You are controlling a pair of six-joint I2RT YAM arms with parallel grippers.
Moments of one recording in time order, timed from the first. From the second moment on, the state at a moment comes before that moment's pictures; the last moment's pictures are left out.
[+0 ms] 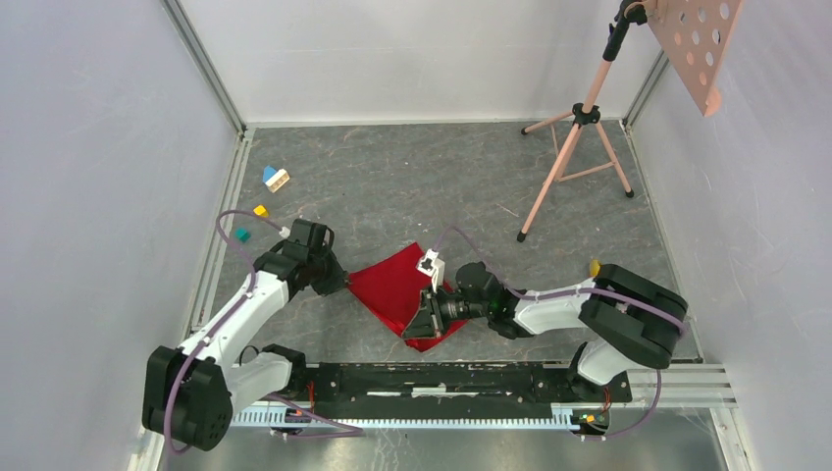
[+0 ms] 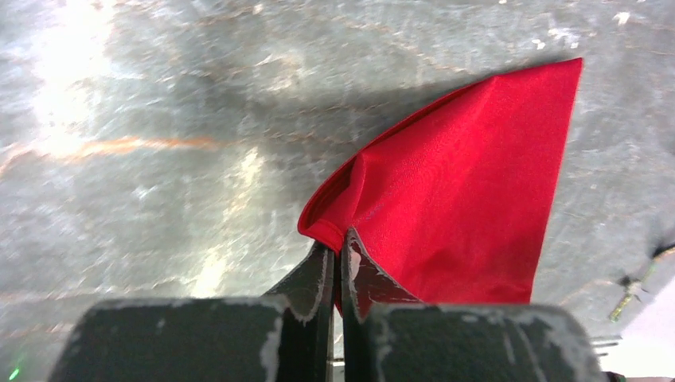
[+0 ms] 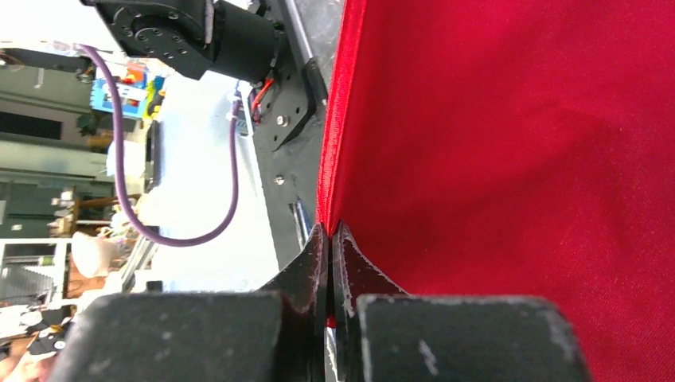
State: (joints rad) left arm -0.29 1.06 0.61 -0.56 0.06 -0.85; right arm 1.02 1.53 0.48 0.64 -0.53 0.70
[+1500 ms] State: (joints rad) left arm -0.79 2.17 1.66 -1.35 -0.49 -1.09; right arm 0.95 1.63 0.30 0.84 -0.53 0.60
